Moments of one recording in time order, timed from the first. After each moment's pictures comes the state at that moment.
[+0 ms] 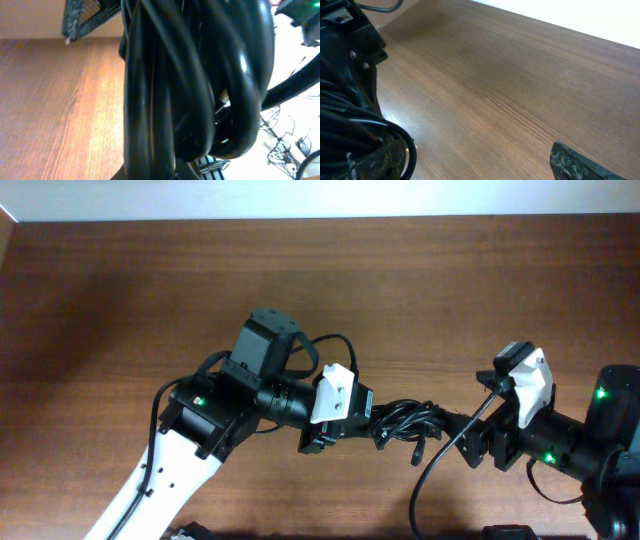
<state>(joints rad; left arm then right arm) -0.56 1.23 1.24 -0.78 1.06 0.66 0.02 0.84 1.26 -1.12 -0.67 -0.27</state>
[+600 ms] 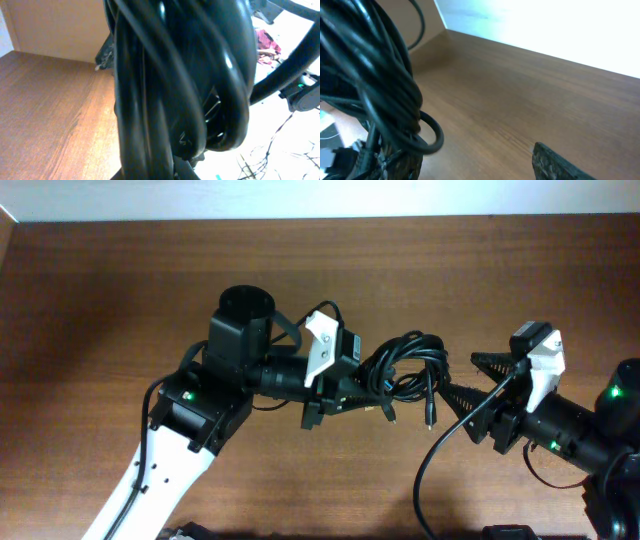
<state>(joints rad) -0.49 1.23 1.24 -0.43 1.18 0.20 0.02 0.84 1.26 -0.92 -0.75 -0.10</state>
